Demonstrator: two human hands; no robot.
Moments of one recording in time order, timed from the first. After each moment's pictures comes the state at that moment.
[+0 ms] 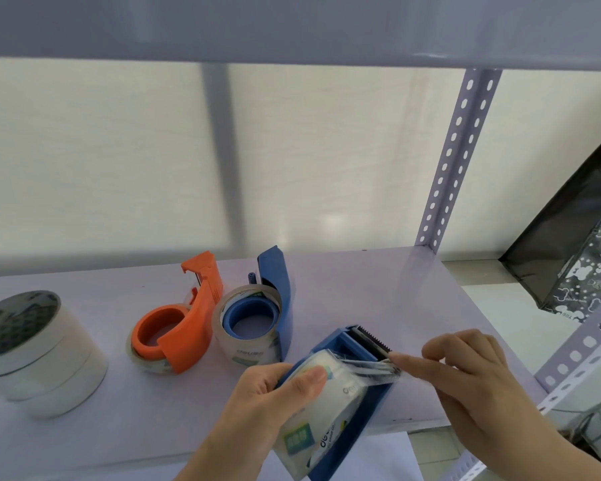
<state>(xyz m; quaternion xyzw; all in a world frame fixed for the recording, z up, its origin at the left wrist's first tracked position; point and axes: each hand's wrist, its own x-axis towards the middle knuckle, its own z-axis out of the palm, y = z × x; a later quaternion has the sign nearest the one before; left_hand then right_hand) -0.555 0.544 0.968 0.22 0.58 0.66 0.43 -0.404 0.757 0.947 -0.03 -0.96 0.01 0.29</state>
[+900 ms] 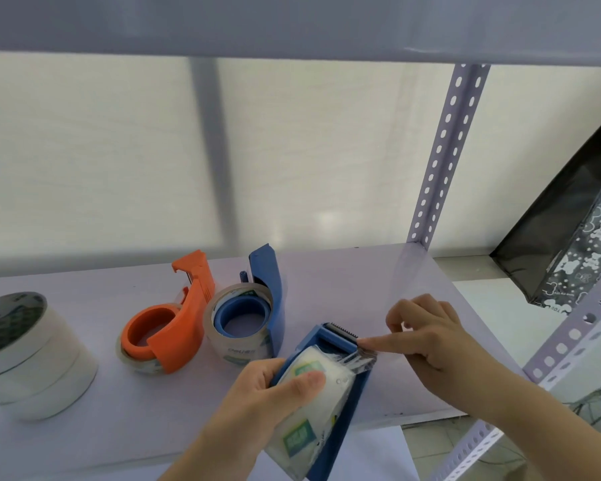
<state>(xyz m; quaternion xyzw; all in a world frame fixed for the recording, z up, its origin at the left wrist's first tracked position) -0.554 0.549 0.973 0.21 0.58 0.64 0.46 -0.436 0.777 0.960 -0.03 -0.98 0.10 0.16</state>
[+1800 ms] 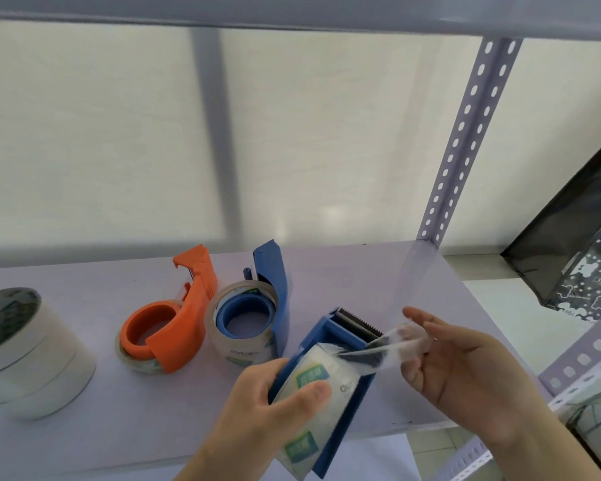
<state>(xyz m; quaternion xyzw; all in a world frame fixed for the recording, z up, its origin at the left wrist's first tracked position) -0.559 0.549 0.964 0.26 0.64 0.63 0.36 -0.441 0.762 0.969 -0.23 -0.28 0.93 0.11</state>
